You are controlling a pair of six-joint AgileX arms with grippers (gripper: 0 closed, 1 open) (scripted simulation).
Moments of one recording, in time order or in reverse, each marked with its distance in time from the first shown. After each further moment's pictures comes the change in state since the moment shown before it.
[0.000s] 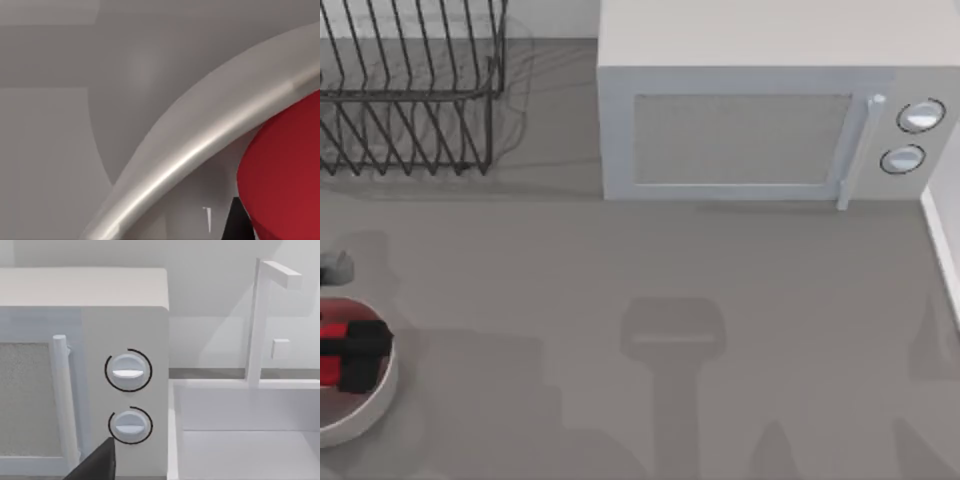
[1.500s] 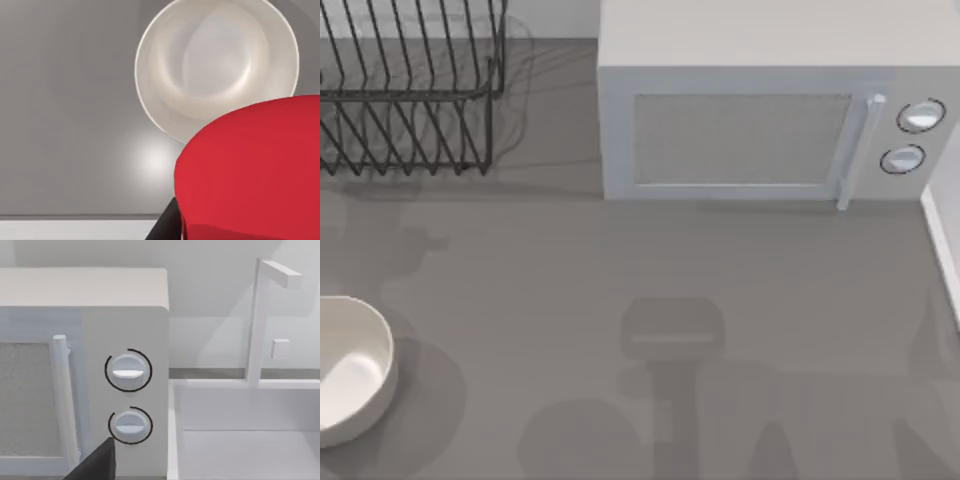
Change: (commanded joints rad) left arm -0.019 -0.107 0.978 -1.036 0.012 -0.022; right arm 0.000 0.000 0.000 0.000 0.000 0.000
